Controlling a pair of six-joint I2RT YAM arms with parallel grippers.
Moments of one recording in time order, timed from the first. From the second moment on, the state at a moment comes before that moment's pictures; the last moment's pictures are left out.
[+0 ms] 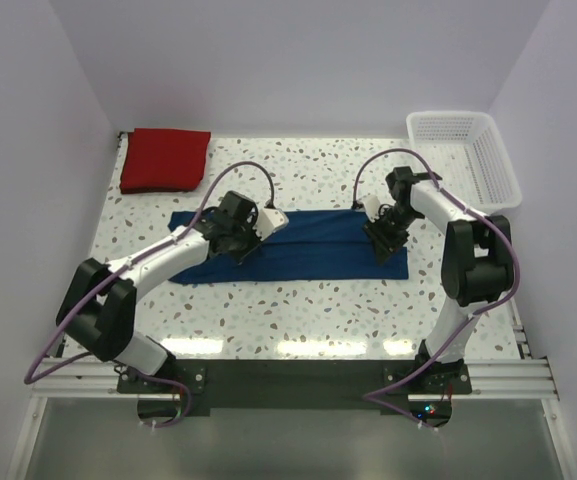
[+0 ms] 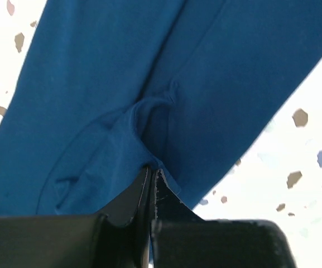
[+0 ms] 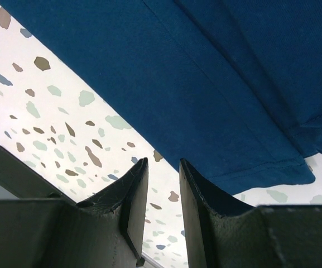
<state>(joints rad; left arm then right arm) -0.56 1.50 0.98 -0.46 0.03 0.42 0.14 1.85 1.33 -1.07 -0.33 -0.60</state>
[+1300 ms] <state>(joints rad) -0.31 1.51 1.06 -0.49 0.21 0.36 0.17 1.96 1.55 -1.06 -0.36 -0.58</state>
